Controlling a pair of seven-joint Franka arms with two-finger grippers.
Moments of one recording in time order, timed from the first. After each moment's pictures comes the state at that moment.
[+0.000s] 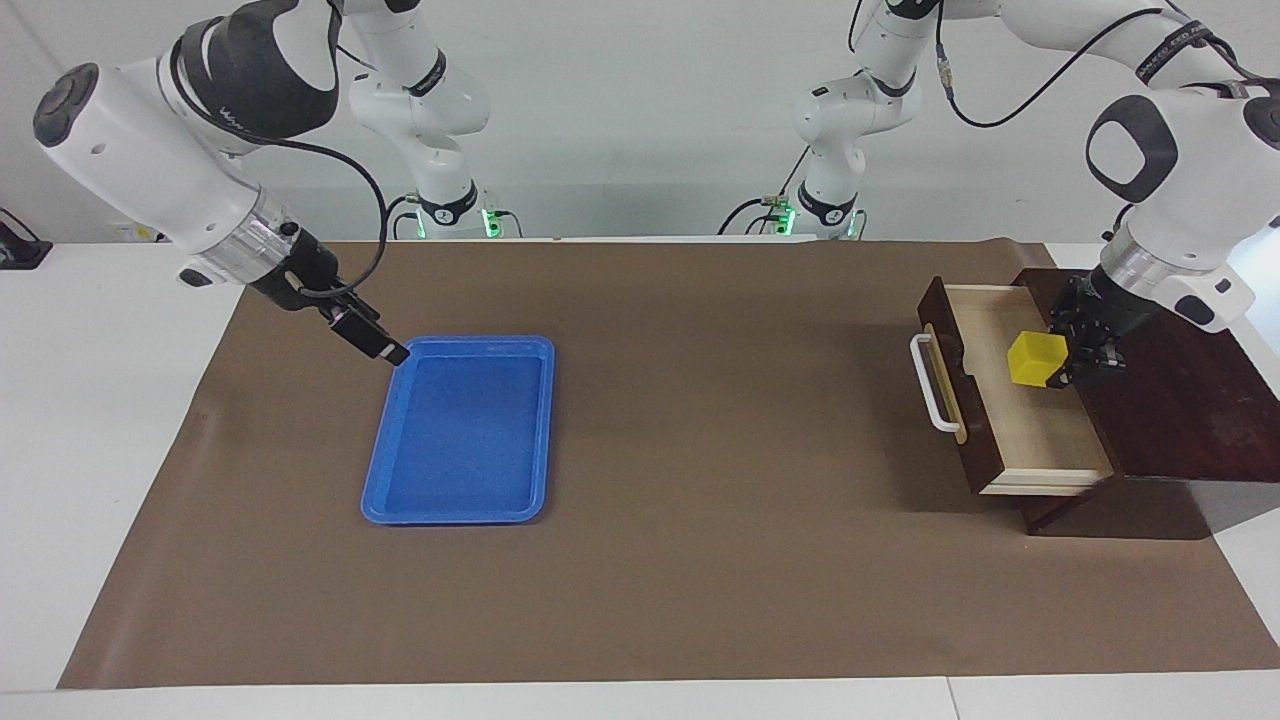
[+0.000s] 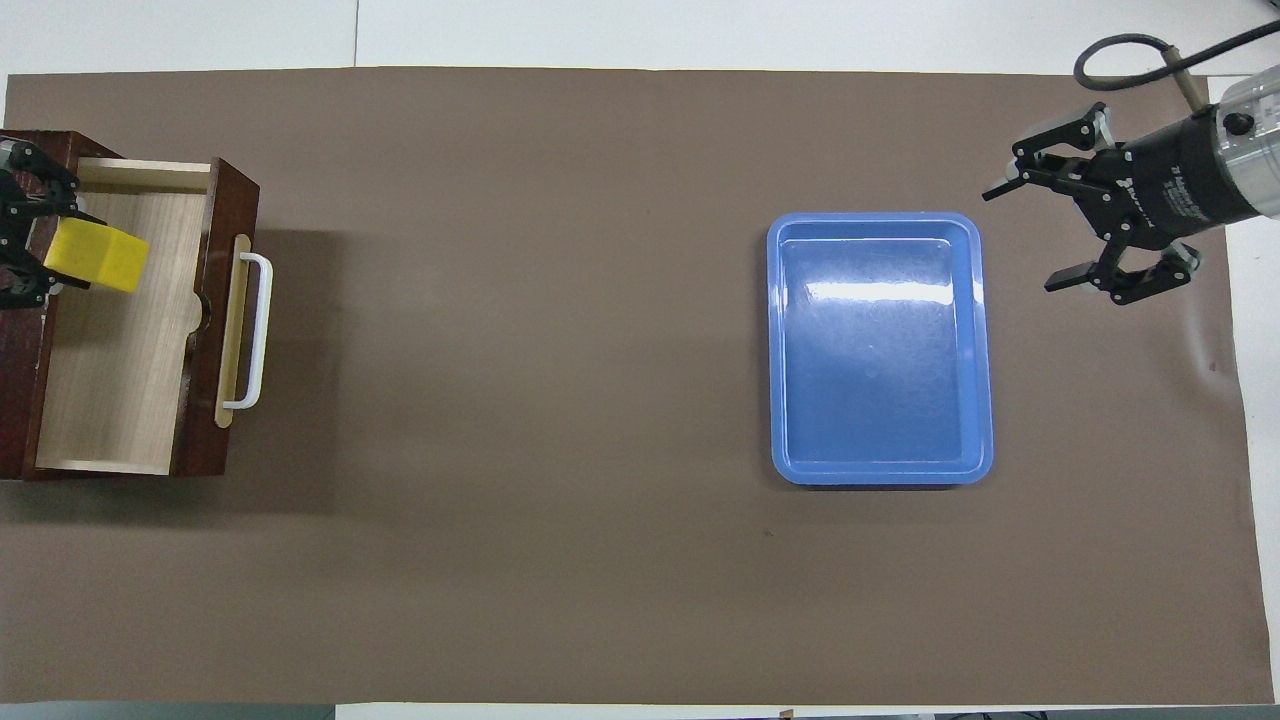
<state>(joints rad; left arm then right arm) 0.24 0.18 -0.18 -1.61 0.02 1.82 -1.22 -0.09 0.19 0.05 -1.46 0.33 1.58 0.68</state>
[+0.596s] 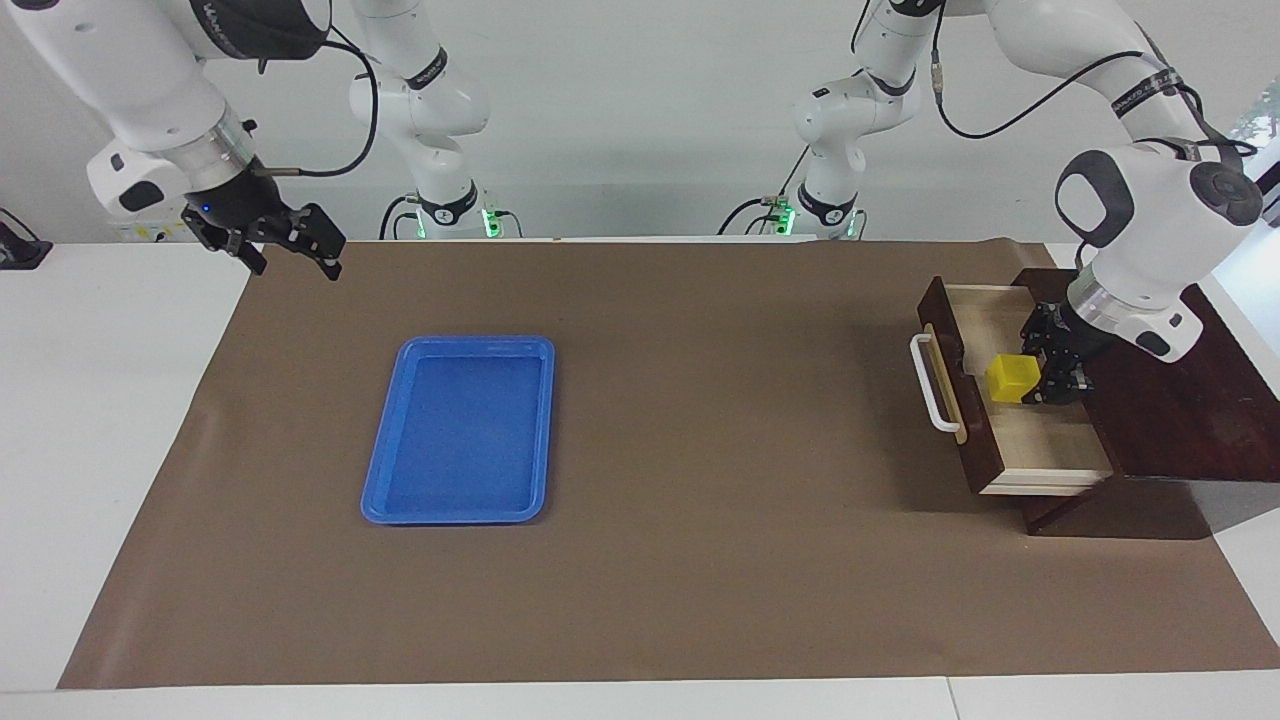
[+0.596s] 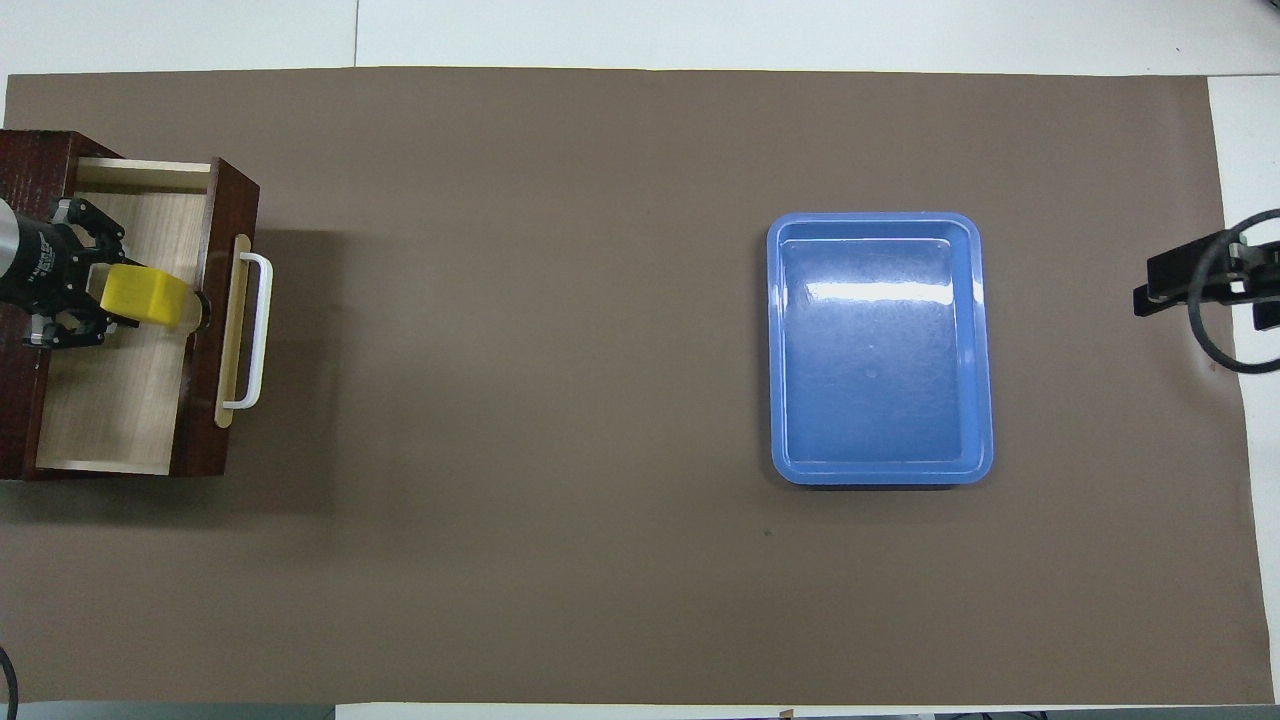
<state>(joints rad) 0.27 0.18 -0.18 -1.78 0.01 1.94 -1.33 -0.10 0.02 0.05 -1.49 0.03 1.42 0.07</state>
